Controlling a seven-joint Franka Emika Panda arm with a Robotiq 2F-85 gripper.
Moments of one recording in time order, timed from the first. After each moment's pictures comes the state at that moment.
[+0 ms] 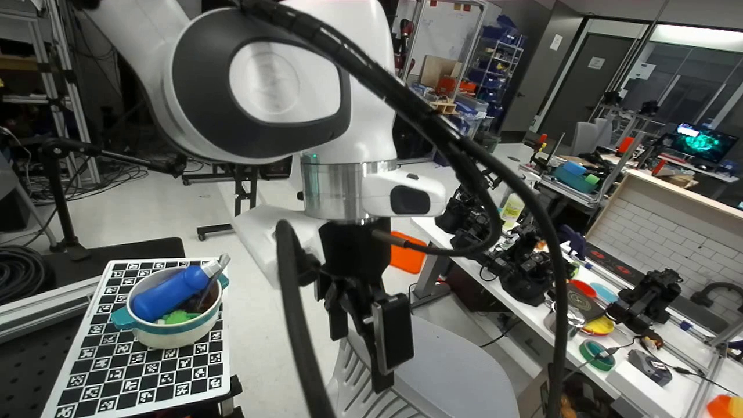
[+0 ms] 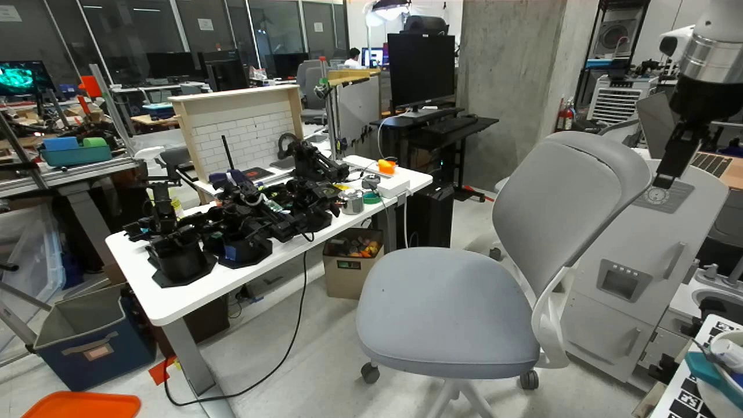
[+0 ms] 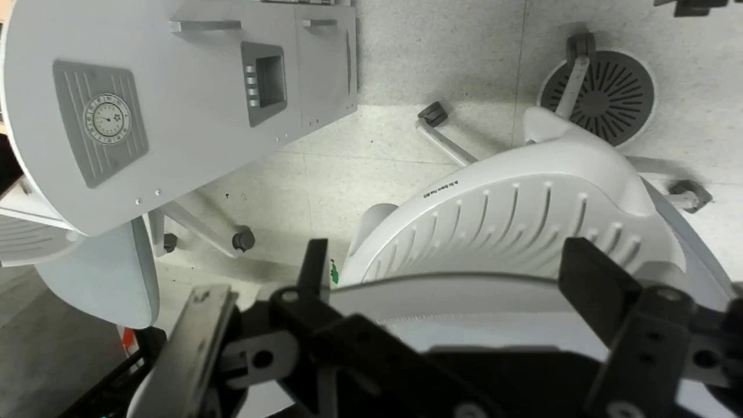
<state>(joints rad) -0.20 -0.02 -0.21 -2.44 -0.64 2.56 0.11</state>
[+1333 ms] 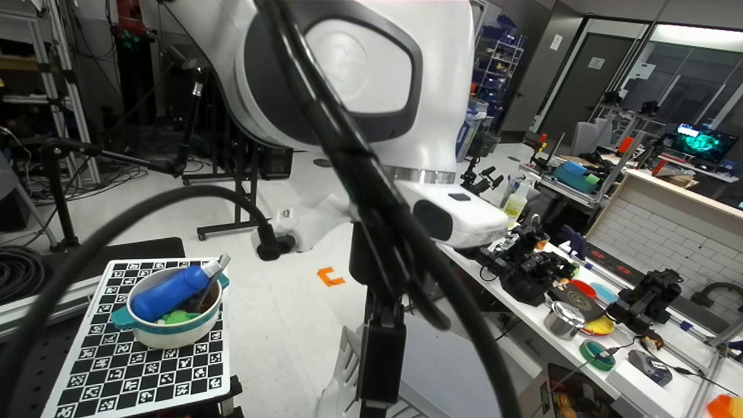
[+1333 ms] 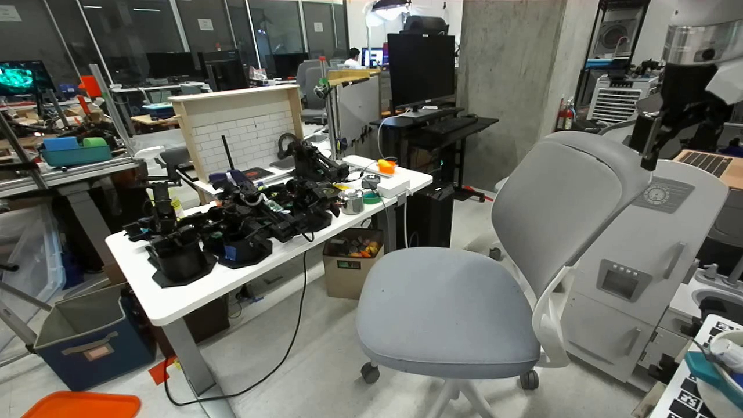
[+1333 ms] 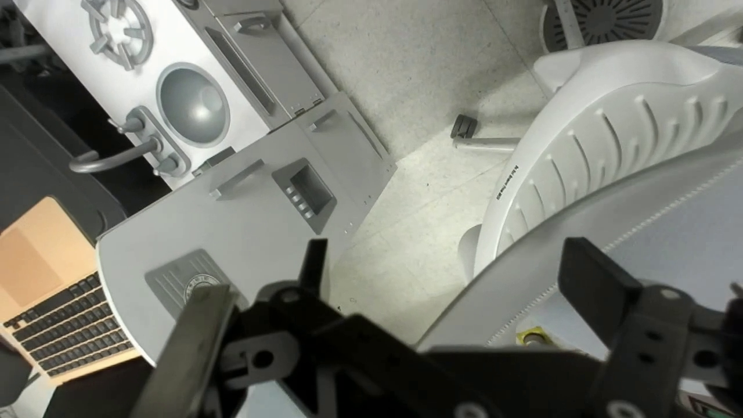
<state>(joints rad) -0.23 0.07 -0.20 -2.27 -0.47 2.35 0.54</state>
